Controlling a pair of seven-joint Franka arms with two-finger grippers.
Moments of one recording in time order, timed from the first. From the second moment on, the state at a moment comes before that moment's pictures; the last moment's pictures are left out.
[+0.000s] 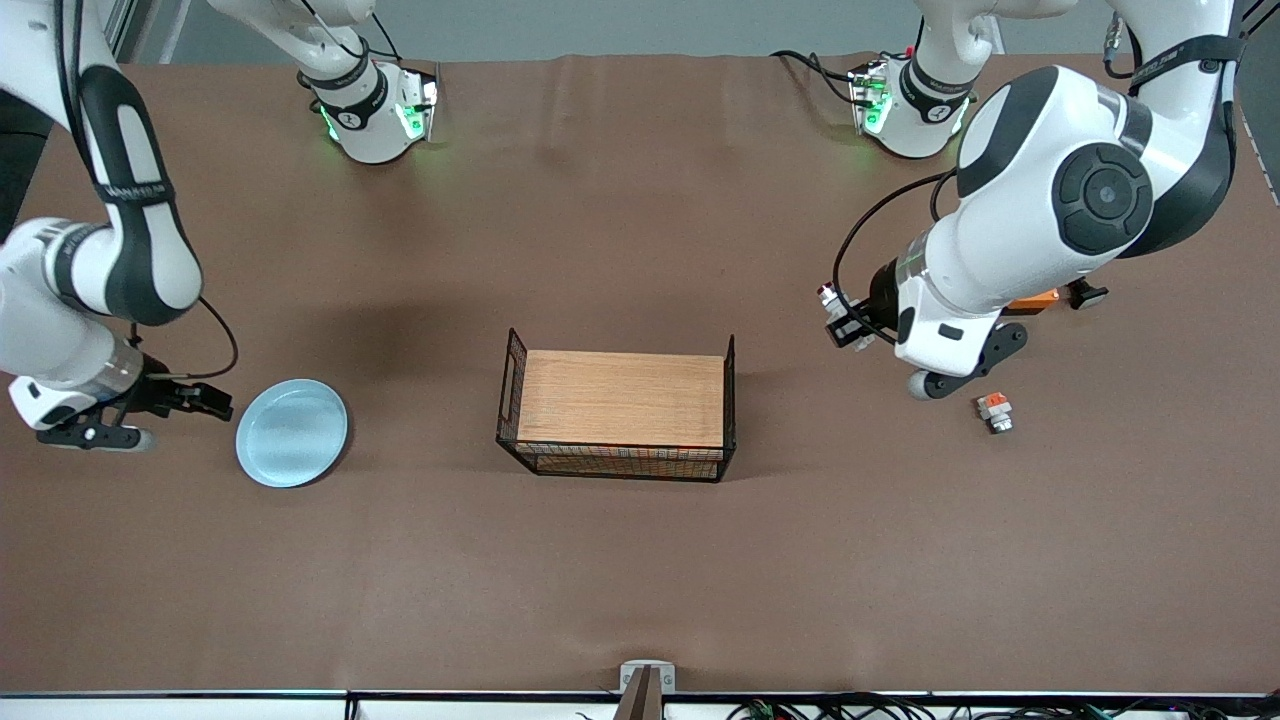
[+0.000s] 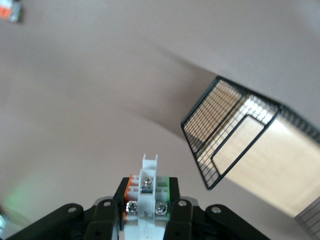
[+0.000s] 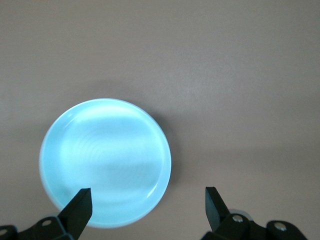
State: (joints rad) left arm -0.15 0.31 -0.29 -1.43 -0.14 1.68 -1.02; right arm -0.11 0.37 -0.10 -1.96 0.02 2.40 -0.14
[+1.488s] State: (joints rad) left arm -0.15 0.31 -0.32 -1.38 -0.15 1.68 -1.43; right arm -0.17 0.58 -0.05 -1.95 0.02 2.60 -0.15
